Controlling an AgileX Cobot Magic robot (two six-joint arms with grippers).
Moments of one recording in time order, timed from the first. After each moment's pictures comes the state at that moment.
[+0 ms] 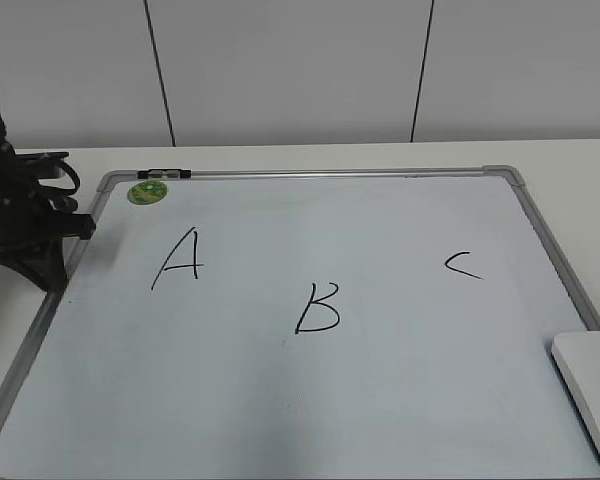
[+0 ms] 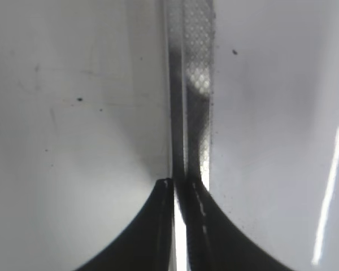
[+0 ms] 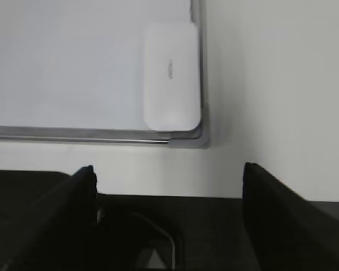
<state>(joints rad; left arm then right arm) -0.05 2.14 -1.47 -0.11 0.93 0.01 0.02 0.43 -0.61 0.08 1.22 -0.04</state>
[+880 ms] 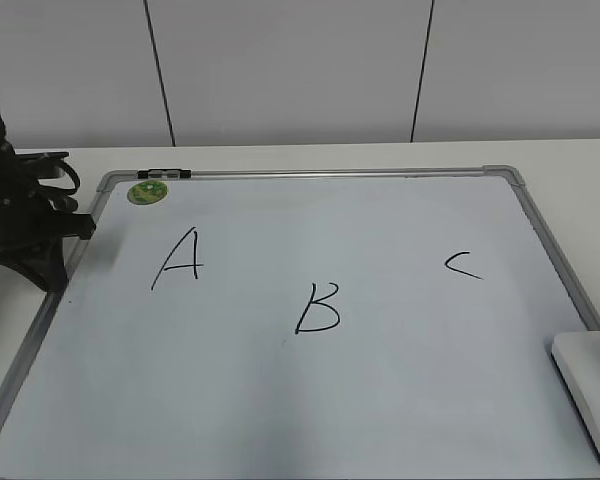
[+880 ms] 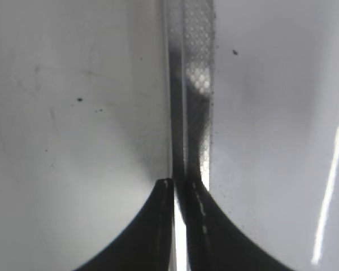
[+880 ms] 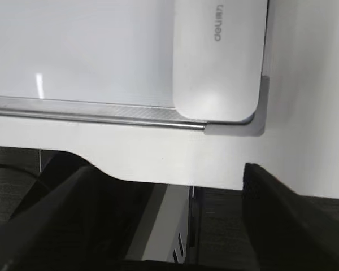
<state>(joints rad) -0.05 2.14 -1.47 -0.11 0.93 0.01 0.06 1.01 -0.62 0.16 1.04 -0.07</state>
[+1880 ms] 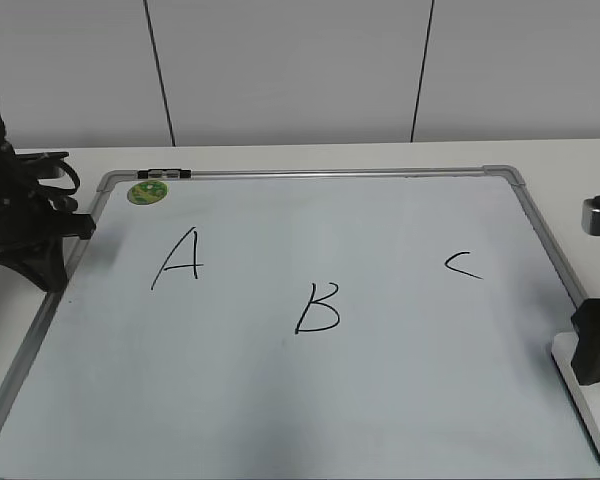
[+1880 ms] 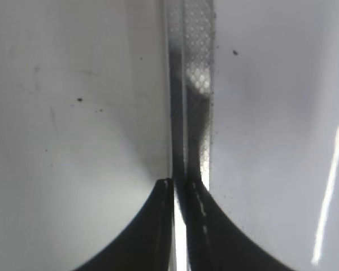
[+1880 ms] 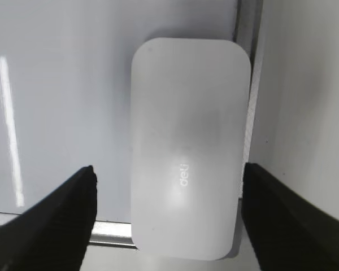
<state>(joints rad) -0.05 2.14 -1.47 -0.11 0.93 0.01 0.06 1.47 -0.78 0.08 0.82 -0.07</state>
